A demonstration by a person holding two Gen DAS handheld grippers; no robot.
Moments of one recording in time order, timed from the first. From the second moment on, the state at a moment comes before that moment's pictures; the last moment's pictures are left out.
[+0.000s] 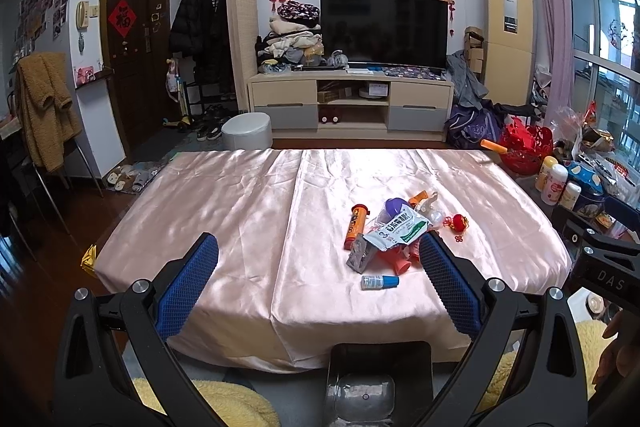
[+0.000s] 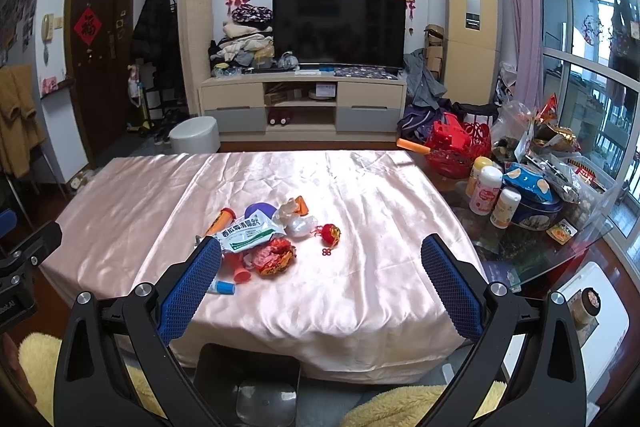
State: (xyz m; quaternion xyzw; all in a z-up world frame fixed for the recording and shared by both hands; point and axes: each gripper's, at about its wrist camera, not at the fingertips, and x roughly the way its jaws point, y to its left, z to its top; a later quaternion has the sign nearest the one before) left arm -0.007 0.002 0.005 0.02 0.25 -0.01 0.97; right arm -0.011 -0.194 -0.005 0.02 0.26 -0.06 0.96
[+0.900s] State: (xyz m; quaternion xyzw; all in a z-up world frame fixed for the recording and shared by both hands) left arm 0.060 0.003 -0.069 0.03 0.34 -0.02 0.94; right arm 0.048 -0.214 -0.077 0.03 0.35 -0.04 0.93
